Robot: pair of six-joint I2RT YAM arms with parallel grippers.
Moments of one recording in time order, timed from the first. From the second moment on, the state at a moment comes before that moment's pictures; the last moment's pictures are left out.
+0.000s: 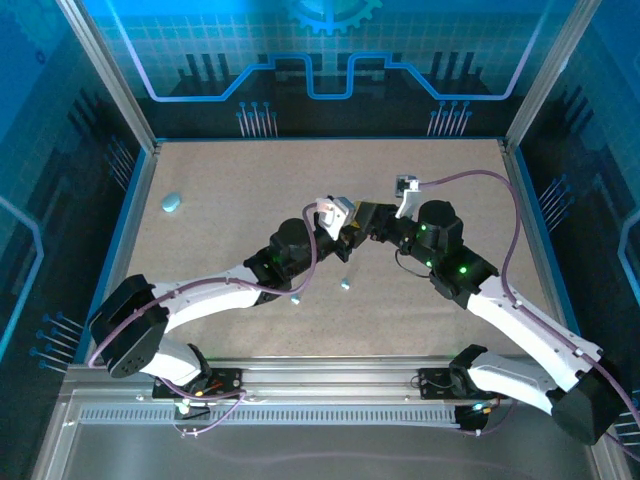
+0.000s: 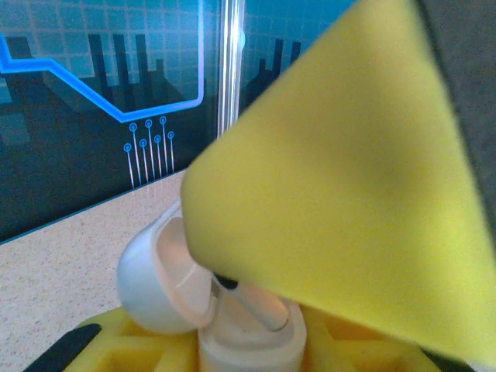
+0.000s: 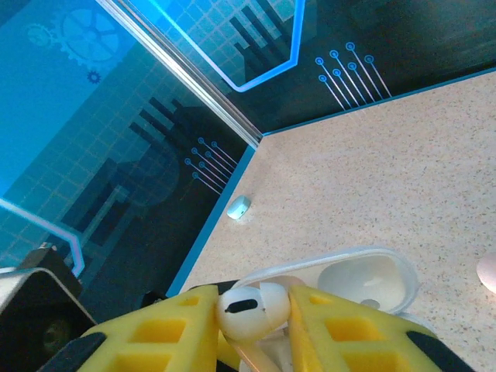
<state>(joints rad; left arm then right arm) -0.85 1.46 0.85 0.59 -0.02 -0.08 0.62 1.02 0.85 0.00 -0.11 0.72</state>
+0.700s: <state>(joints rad) -0.86 1.46 0.83 0.66 -0.02 -0.09 0.63 1.02 0.91 -0.10 -0.09 0.69</state>
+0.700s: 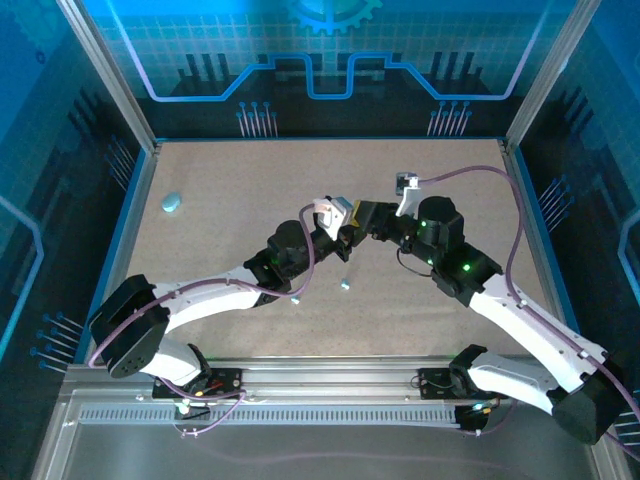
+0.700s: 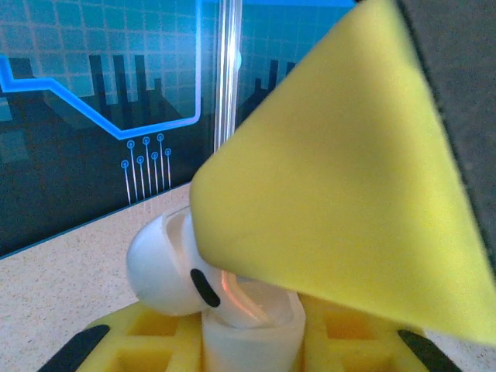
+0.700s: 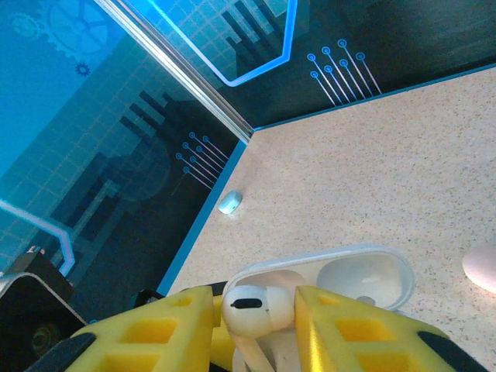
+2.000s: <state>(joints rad) -0.83 1.38 0.73 0.77 0.15 -0.01 0.36 1.25 1.48 -0.75 -0.33 0.51</state>
